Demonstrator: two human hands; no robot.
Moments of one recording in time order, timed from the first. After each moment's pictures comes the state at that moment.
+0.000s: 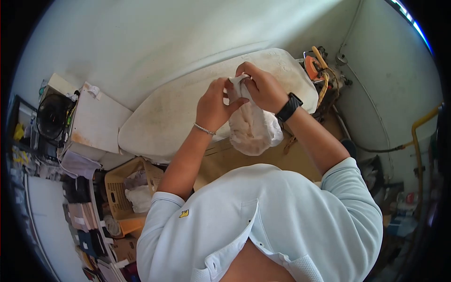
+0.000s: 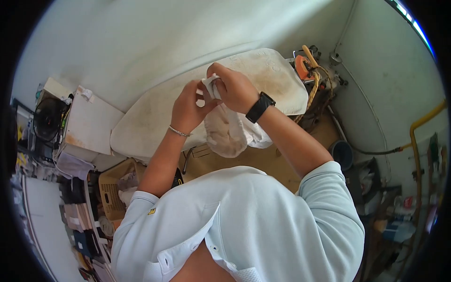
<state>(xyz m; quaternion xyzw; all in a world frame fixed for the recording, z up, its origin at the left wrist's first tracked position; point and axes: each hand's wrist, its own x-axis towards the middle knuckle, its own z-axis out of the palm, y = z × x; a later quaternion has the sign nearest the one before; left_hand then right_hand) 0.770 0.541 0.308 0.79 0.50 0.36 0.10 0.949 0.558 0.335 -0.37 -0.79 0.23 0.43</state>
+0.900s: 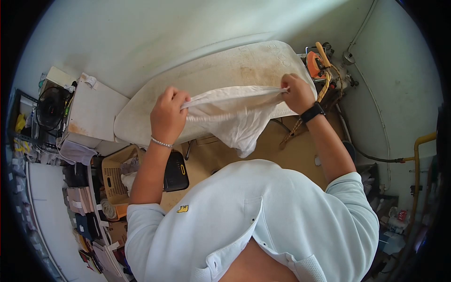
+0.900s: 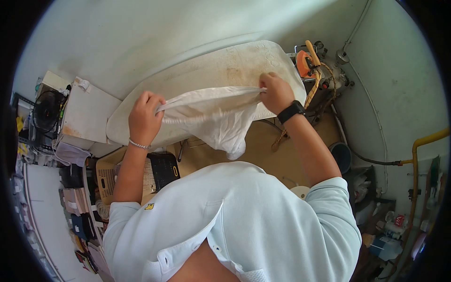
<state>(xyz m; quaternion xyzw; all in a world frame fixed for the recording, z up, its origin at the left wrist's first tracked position) 0.740 0.513 0.336 0.78 0.56 0.25 -0.15 1.085 0.587 0.267 -0.51 -0.79 0.08 0.32</state>
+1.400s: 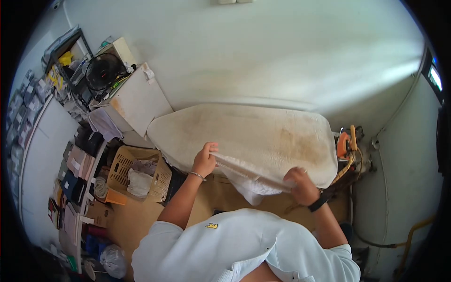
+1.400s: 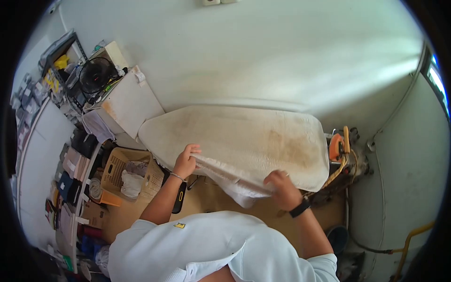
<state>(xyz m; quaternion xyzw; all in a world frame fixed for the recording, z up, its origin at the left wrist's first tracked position) 0.677 0.494 0.212 0.52 0.70 0.45 0.19 1.051 0.535 0.261 -0.27 -0.89 0.23 0.28</state>
